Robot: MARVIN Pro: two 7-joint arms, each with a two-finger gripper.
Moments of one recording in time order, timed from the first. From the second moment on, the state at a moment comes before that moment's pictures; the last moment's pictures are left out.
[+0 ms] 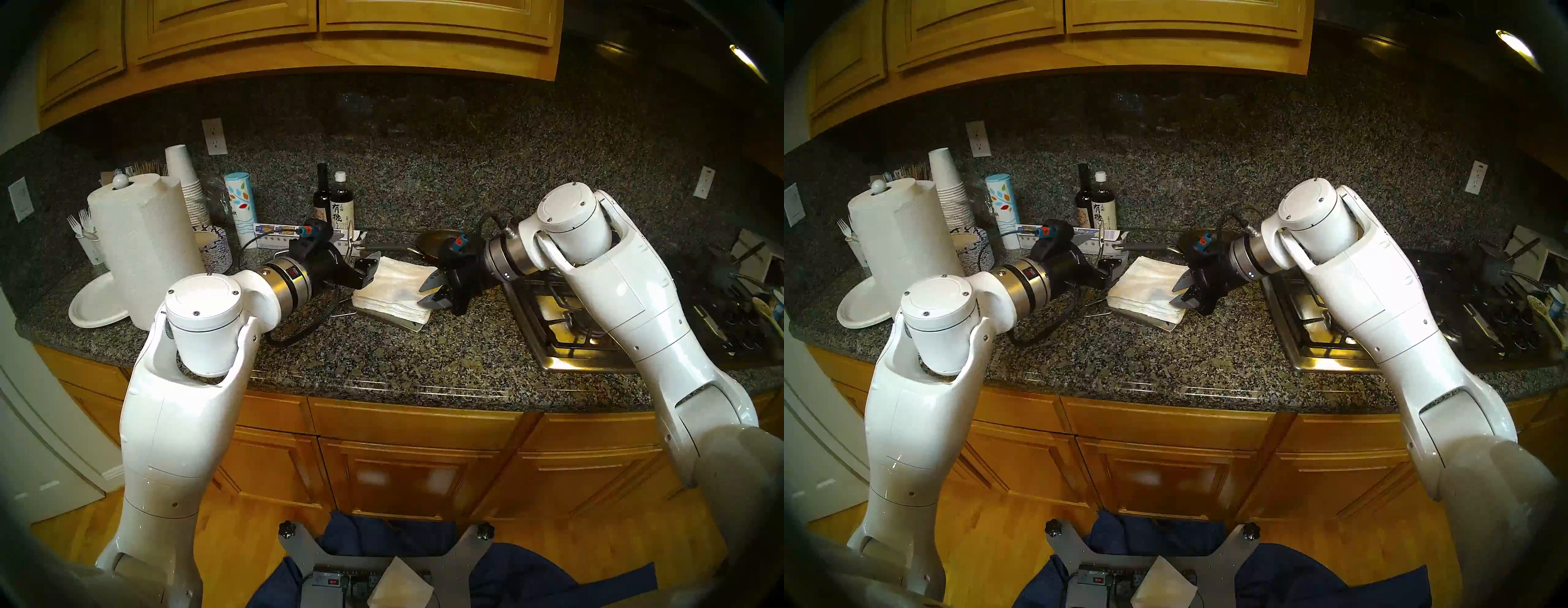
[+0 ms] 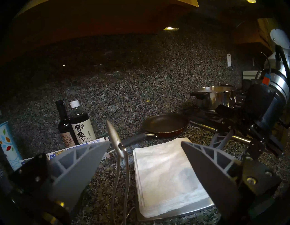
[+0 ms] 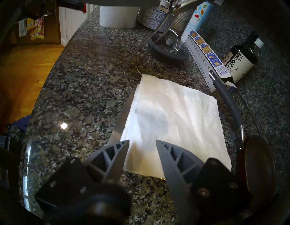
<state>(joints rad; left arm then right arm) 1.43 -1.30 -1.50 -2.08 -0.10 0.62 -0.42 -0.75 -0.99 1.04 -1.50 -0.08 0.52 1.29</state>
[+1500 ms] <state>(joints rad) 1.45 -1.30 -1.50 -2.10 -0.10 0.62 -0.39 -0.73 -0.97 1.05 -1.51 -0.08 0.49 1.27</state>
